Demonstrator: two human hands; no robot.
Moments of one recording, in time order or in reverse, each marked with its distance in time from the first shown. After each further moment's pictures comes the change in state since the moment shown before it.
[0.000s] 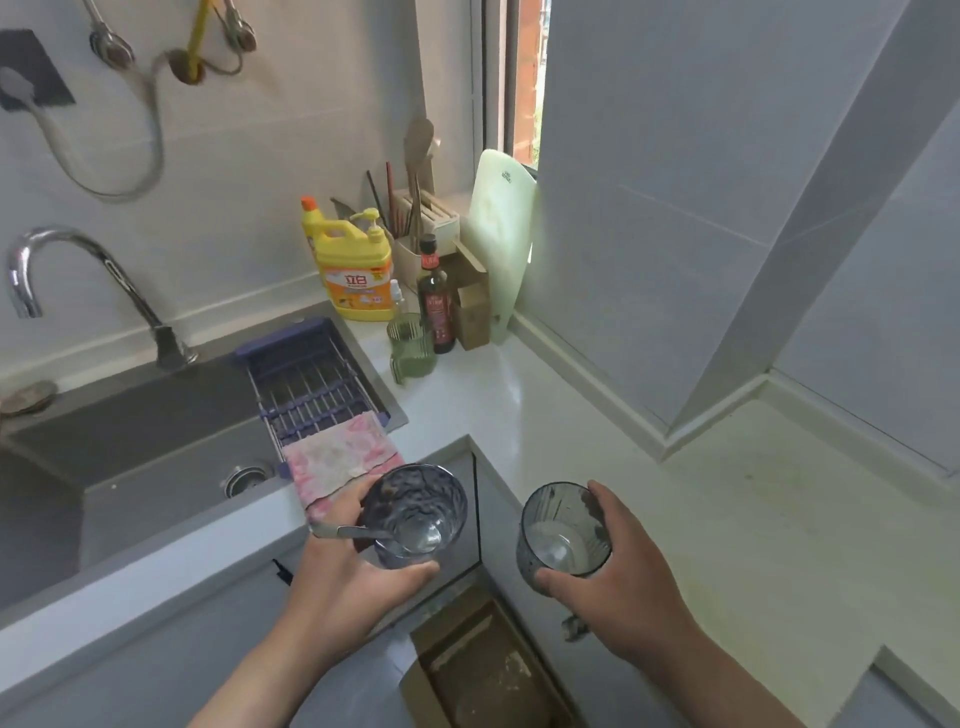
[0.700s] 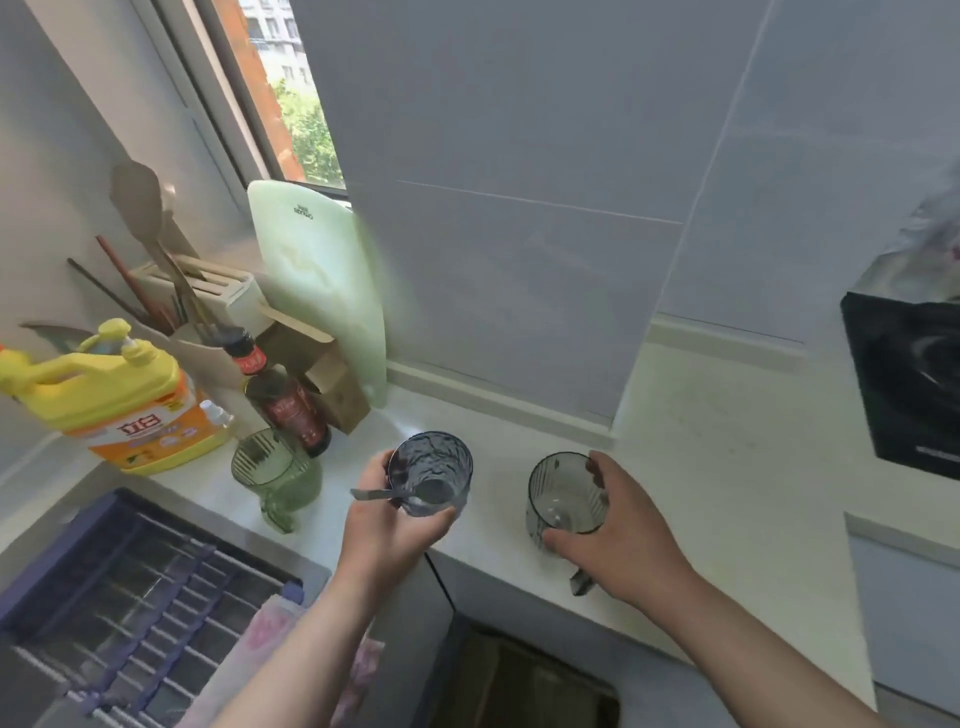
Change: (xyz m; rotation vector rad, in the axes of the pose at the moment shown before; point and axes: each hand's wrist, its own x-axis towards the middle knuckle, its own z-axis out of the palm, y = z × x) left_hand 0.260 -0.041 0.085 -0.039 -0.469 0.101; right_hand 0.123 -0.023 0.024 -0.023 0.384 0.345
